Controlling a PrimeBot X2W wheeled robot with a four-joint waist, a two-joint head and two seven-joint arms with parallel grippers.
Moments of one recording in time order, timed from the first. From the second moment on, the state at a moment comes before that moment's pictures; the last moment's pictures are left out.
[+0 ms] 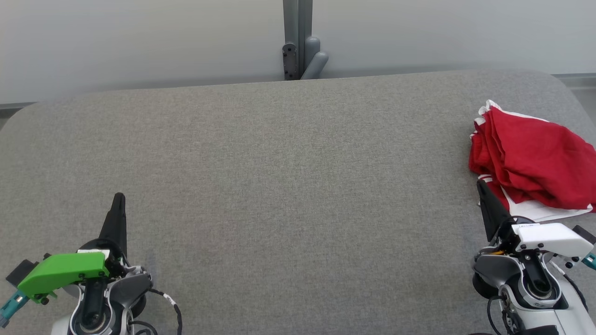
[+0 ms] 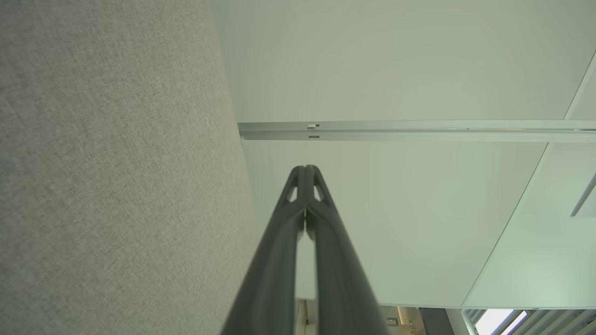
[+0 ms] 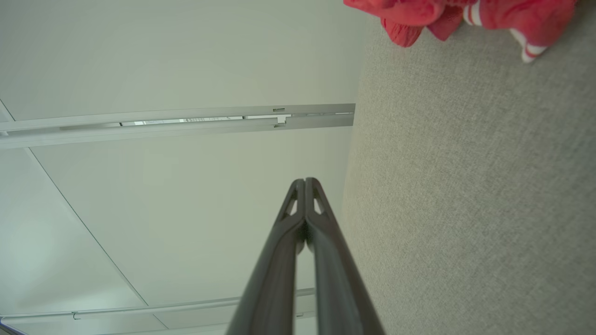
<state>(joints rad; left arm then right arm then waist) -0.18 0.05 0.12 0.24 -1.60 -0.04 0.11 -0.23 -0.09 -0.07 0.36 1.65 0.13 0.09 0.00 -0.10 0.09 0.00</state>
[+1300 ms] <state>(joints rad) -0.18 0.05 0.12 0.24 -1.60 -0.04 0.11 -0.23 -0.11 -0.05 0.36 1.67 0.13 0.07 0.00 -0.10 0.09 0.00</state>
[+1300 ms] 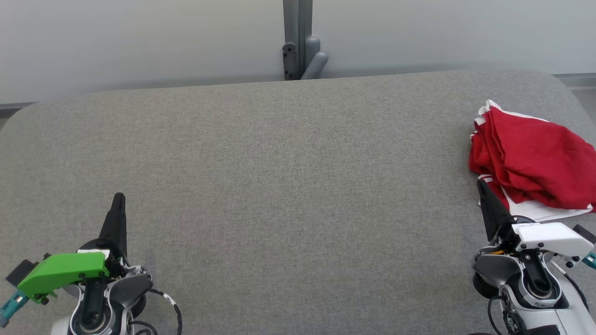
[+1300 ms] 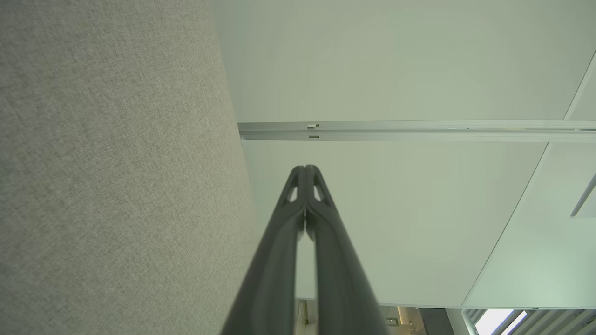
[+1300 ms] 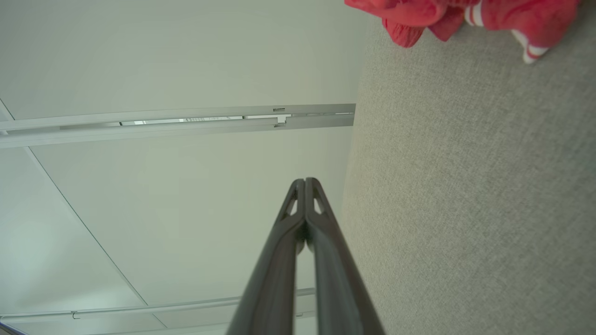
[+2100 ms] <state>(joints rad) -0.18 0.05 0.12 0.24 -1.60 -0.04 0.11 -0.23 -0.12 -0.03 0.36 1.69 0.13 0.06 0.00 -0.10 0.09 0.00</state>
